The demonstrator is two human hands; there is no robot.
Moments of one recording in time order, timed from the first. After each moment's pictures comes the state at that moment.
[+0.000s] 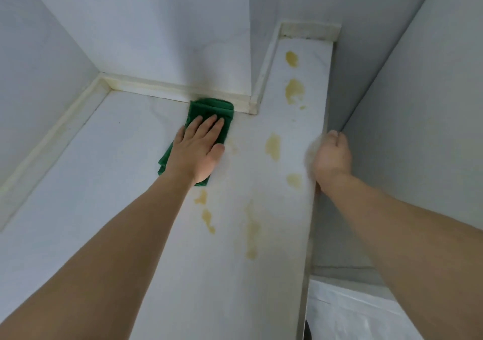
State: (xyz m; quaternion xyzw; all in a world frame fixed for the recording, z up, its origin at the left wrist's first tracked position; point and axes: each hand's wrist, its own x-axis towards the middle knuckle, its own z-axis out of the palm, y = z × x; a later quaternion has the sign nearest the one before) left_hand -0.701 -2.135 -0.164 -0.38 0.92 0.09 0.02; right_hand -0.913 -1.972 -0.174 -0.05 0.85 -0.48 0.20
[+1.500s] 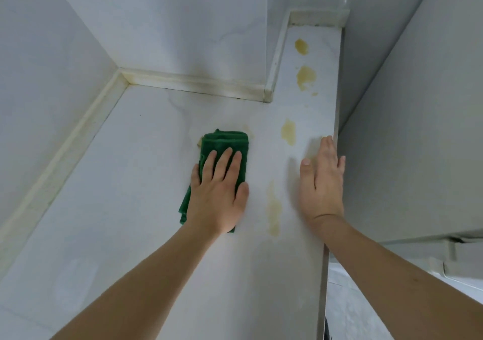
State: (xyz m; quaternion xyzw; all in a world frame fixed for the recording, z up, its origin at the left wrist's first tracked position) left_hand -0.635 -2.032 -0.162 -0.40 0.91 0.08 0.05; right_hand -0.801 -1.916 -0.169 -0.33 0.84 -0.42 0.09
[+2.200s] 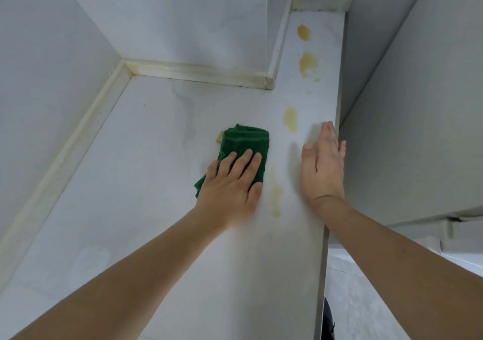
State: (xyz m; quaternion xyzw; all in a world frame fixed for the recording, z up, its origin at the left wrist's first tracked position) left_hand -0.632 -2.007 -0.145 -0.31 0.94 0.05 0.13; right_hand -0.797 -1.914 -0.157 -0.31 0.84 -0.43 0.12
